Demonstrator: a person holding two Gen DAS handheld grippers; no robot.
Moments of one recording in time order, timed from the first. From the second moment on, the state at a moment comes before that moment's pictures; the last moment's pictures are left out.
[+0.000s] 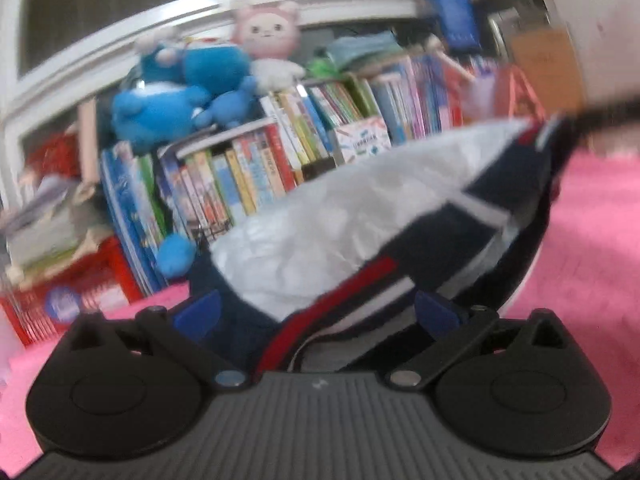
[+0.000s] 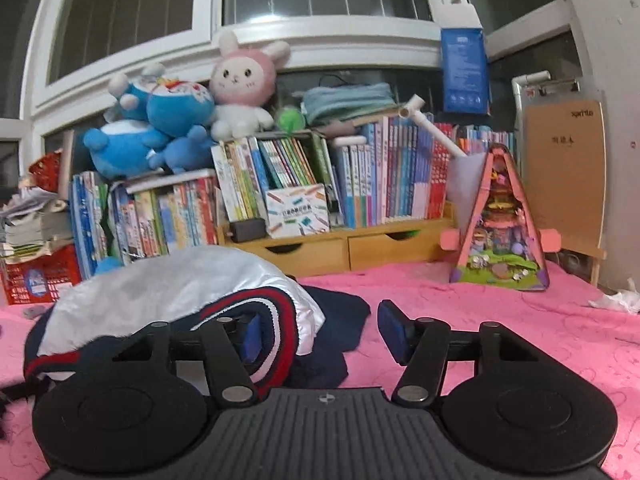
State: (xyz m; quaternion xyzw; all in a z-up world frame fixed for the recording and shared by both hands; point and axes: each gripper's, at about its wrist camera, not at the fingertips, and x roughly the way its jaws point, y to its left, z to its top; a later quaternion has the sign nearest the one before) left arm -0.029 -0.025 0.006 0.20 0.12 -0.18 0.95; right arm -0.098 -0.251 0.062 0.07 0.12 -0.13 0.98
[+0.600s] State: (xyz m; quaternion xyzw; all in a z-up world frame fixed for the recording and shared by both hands) left arm -0.034 -0.076 0.016 0.26 0.07 -0.26 0.93; right arm -0.100 -0.261 0.065 0.09 0.11 -0.12 0.98
